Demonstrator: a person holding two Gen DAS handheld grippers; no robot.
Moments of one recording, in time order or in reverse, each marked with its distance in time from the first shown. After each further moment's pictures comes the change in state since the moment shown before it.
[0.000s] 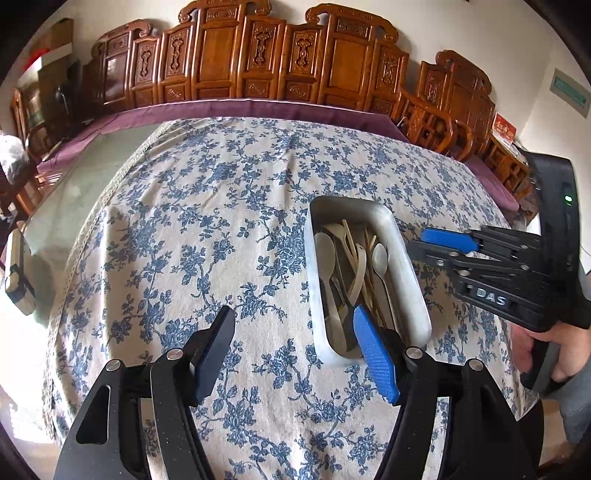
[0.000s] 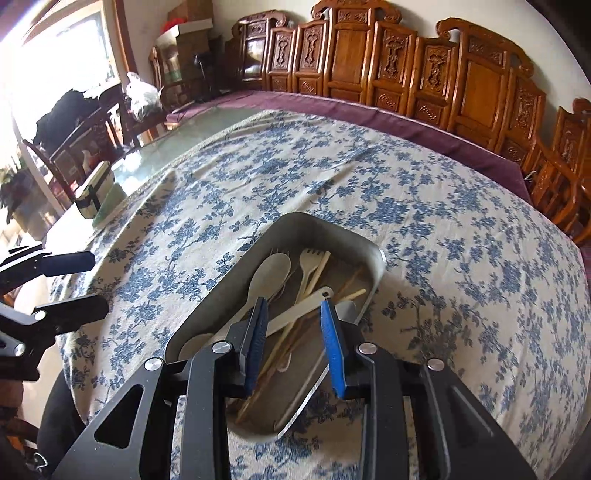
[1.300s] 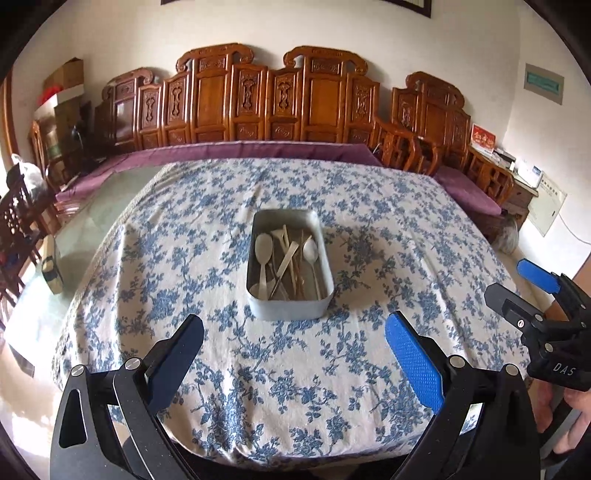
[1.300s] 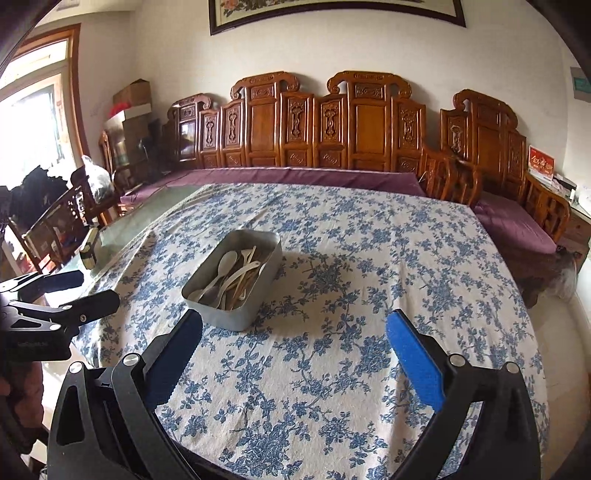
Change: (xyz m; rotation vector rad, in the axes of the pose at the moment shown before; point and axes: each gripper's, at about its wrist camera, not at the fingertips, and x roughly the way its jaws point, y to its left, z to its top) left arm -0.112 -0.107 -0.075 0.049 -0.172 0.043; right arm -0.213 0.002 -0.153 0.209 -0.293 -0.227
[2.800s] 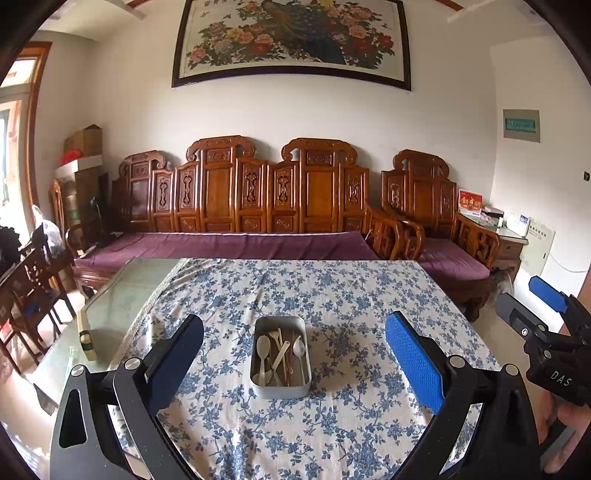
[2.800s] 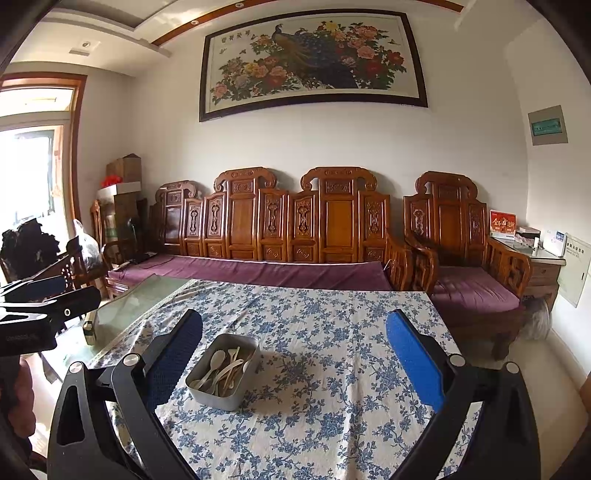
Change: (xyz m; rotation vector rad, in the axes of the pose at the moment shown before) left arm -0.133 -0.040 0.053 0.025 -0.318 0.036; right arm -0.145 -0.006 0.061 0.014 -0.339 -0.099
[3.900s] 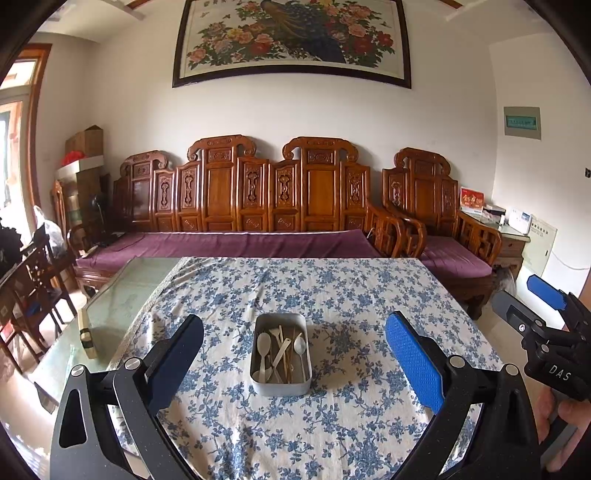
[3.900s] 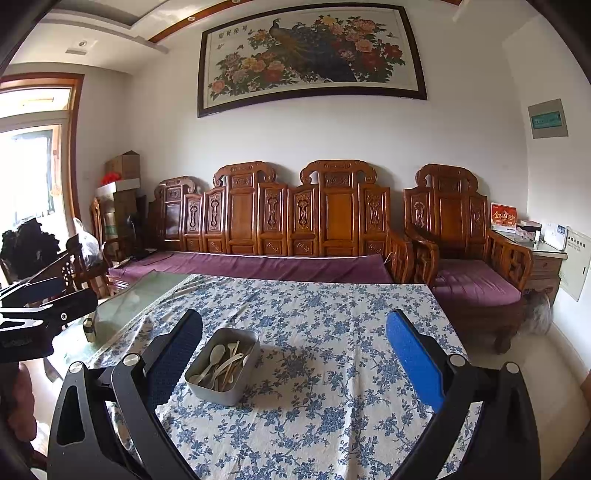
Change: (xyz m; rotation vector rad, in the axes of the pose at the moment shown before) left arm 0.002 -0.004 -0.006 0.007 0.001 0.011; right arm 0.008 -0.002 -0.009 0.010 0.019 0.003
